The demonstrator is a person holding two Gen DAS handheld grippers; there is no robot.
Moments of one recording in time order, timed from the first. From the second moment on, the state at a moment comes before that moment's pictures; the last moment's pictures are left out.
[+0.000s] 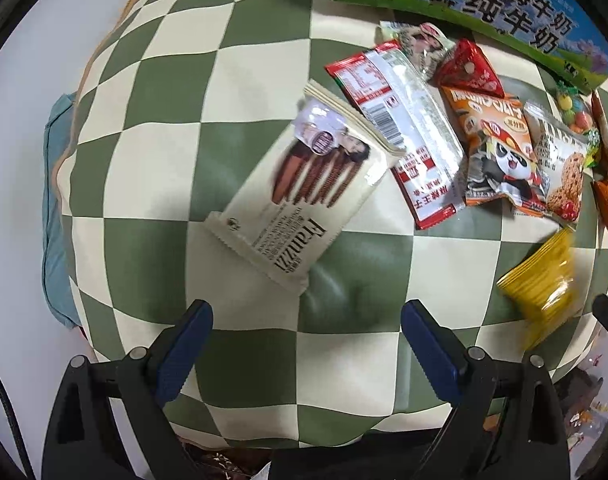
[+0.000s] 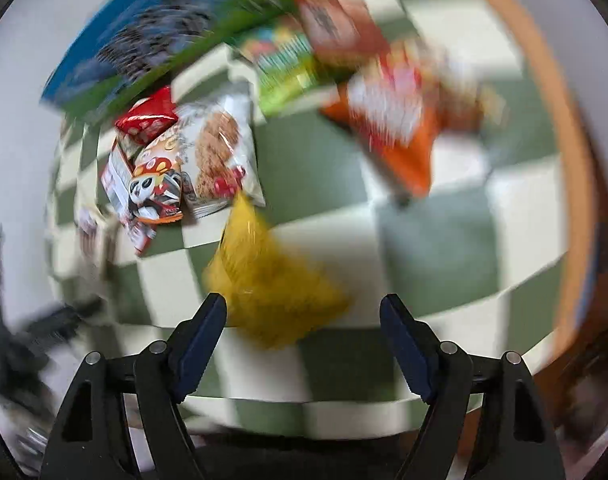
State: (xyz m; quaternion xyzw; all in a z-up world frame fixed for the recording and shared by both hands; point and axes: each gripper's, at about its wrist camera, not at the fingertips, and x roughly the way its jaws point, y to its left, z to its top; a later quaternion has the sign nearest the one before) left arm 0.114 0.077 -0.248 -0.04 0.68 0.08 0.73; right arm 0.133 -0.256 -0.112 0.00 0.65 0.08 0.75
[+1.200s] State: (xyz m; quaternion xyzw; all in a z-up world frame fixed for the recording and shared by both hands) left arm 0.141 0.105 -0.311 -0.08 0.74 0.03 0.67; right arm 0.158 -0.179 -0.184 0.02 0.72 0.12 0.68
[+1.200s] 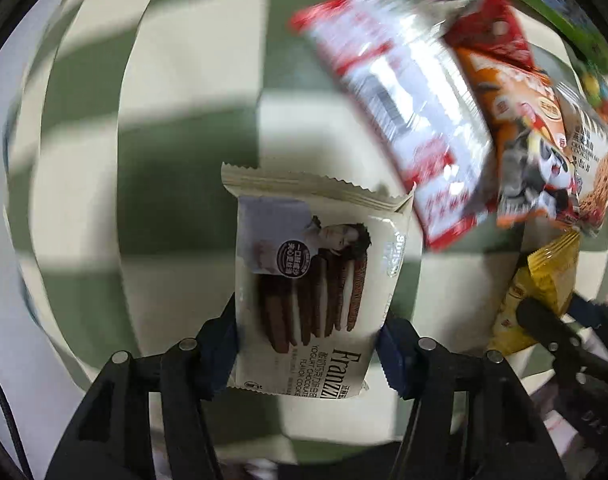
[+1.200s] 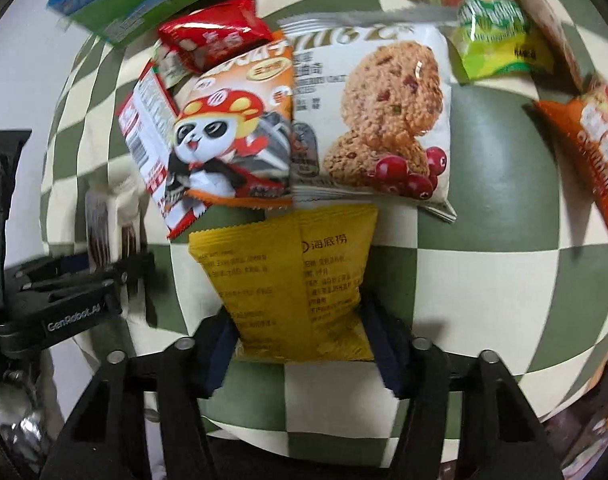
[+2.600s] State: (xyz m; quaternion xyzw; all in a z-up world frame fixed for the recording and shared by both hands) left arm 0.392 0.030 -0.075 -0.08 0.60 -0.01 0.80; right arm 0.414 -0.219 0.015 0.06 0.58 0.14 0.80
